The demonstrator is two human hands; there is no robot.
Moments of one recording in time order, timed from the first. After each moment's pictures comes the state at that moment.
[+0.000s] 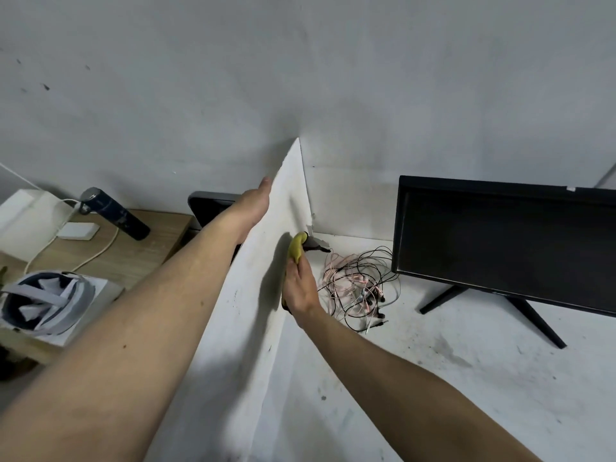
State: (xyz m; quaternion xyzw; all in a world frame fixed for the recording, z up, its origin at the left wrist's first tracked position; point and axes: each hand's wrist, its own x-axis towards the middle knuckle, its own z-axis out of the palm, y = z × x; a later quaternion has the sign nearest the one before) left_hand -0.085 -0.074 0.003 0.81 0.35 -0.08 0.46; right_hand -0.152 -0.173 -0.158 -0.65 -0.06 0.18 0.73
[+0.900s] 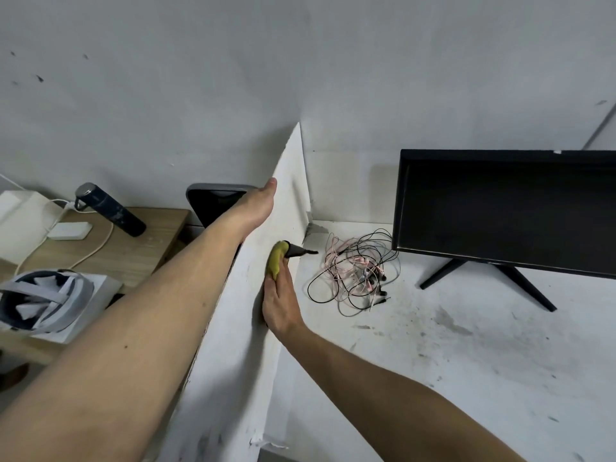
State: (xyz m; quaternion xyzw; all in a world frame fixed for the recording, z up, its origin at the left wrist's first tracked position) left_hand -0.128 -0.072 -0.010 0.88 0.27 -0.07 0.39; right_hand -0.237 -0.142 -0.162 -0.70 -0.11 0.16 0.69
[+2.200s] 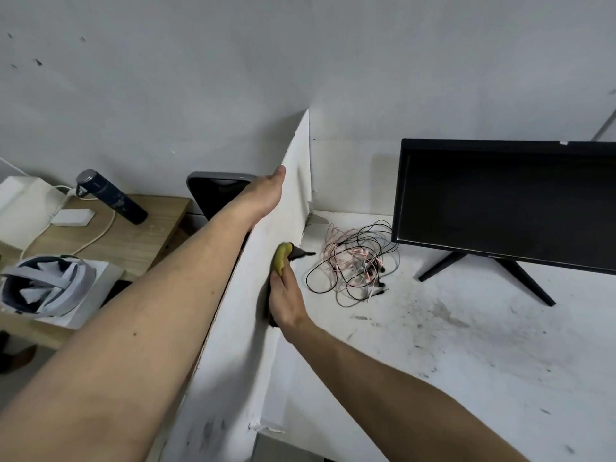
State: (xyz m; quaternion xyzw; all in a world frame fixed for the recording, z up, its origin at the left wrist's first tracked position) left_hand -0.129 -0.095 -0.005 0.89 0.27 -0.07 0.35; right_hand -0.245 -0.162 -0.156 -0.66 -0.05 0.24 0.71
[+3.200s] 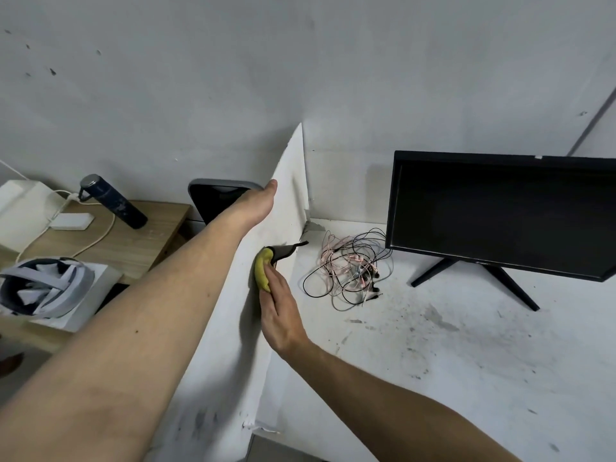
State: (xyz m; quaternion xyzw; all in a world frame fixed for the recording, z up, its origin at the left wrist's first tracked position) left_hand -0.145 -0.083 -0.005 0.87 0.31 -0.06 0.37; right_hand -0.279 -0.181 -0.145 -0.71 -0.16 0.15 0.67
